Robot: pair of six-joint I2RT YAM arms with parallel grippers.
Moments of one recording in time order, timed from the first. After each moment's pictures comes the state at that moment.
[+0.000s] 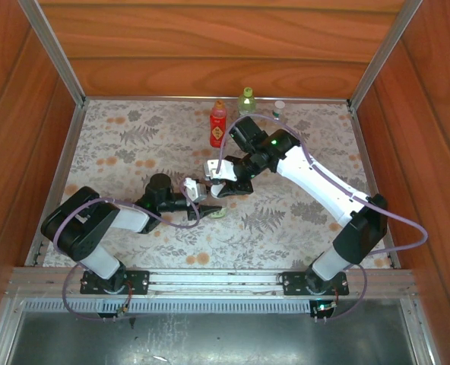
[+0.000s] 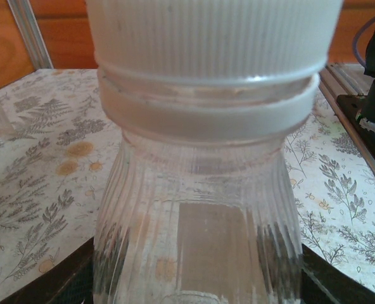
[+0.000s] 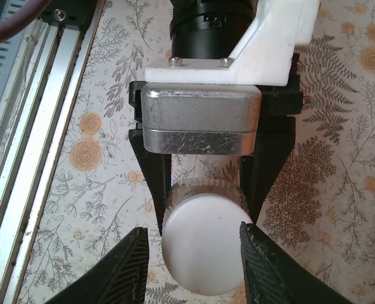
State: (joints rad) left arm -0.63 1.59 0.39 0.95 0.79 0.23; right arm 0.77 1.60 1.54 -1.12 -0.53 -1.00
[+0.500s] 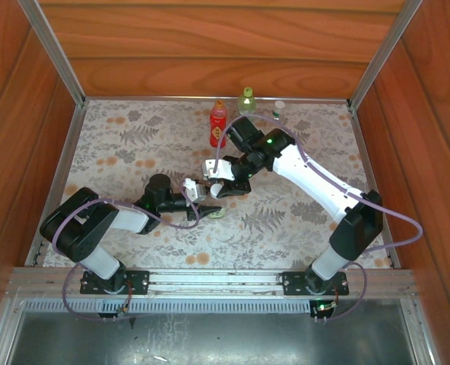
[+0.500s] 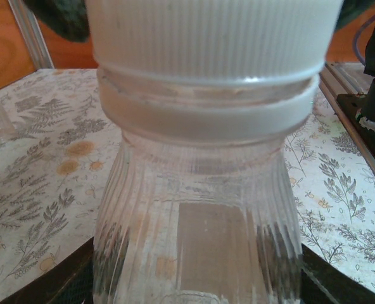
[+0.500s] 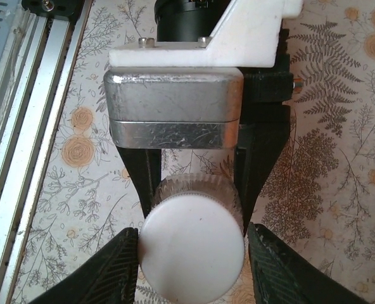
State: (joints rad) left arm -0.63 1.58 0.38 0.95 0.79 0.23; right arm 0.77 1.63 1.55 -1.12 -0.51 -0.99
